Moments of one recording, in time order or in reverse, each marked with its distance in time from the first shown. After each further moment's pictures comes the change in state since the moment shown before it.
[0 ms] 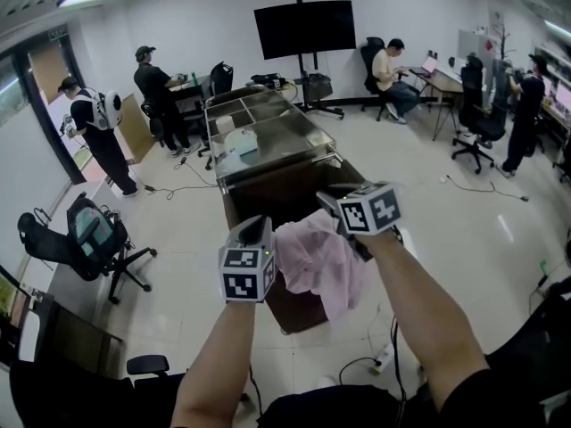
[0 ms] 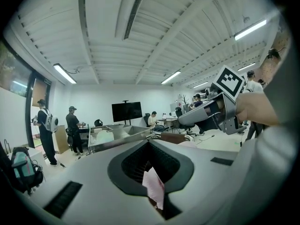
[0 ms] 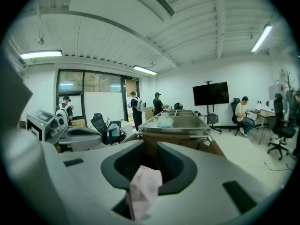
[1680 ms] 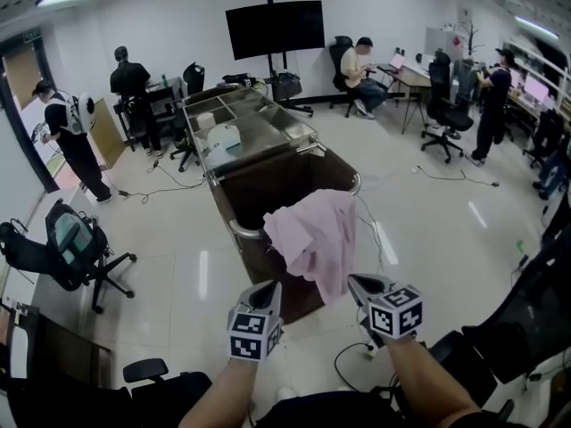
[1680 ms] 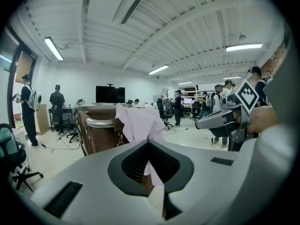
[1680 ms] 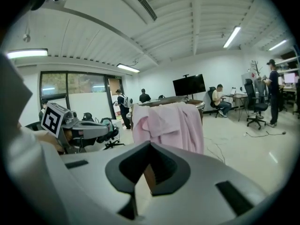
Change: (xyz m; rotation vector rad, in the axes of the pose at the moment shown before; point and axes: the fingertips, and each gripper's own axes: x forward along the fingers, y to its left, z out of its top) left arm -0.118 -0.061 -0.138 -0.074 0.152 -0.255; right arm -0.128 0.103 -0.202 0.167 0.016 -0.186
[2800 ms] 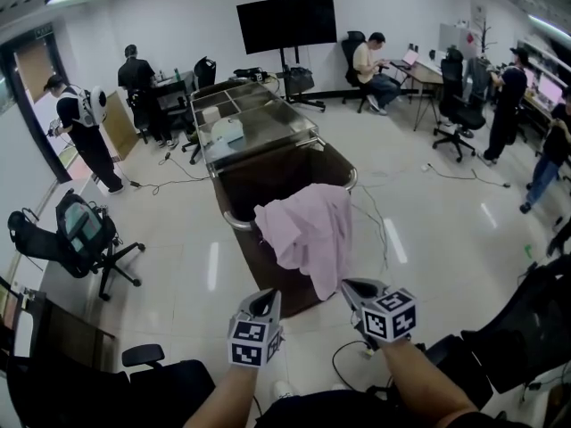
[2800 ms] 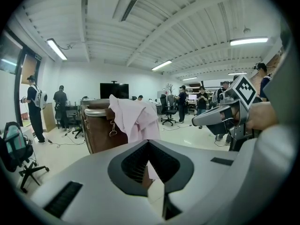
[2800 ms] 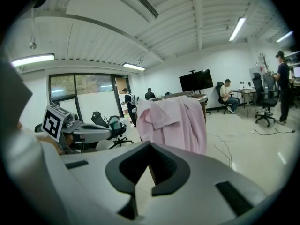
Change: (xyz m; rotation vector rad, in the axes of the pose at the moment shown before) left arm -0.005 -0.041 -0.028 -0.016 0.048 0.066; right arm -0.015 -0.007 -0.022 -0.002 0.029 0.106
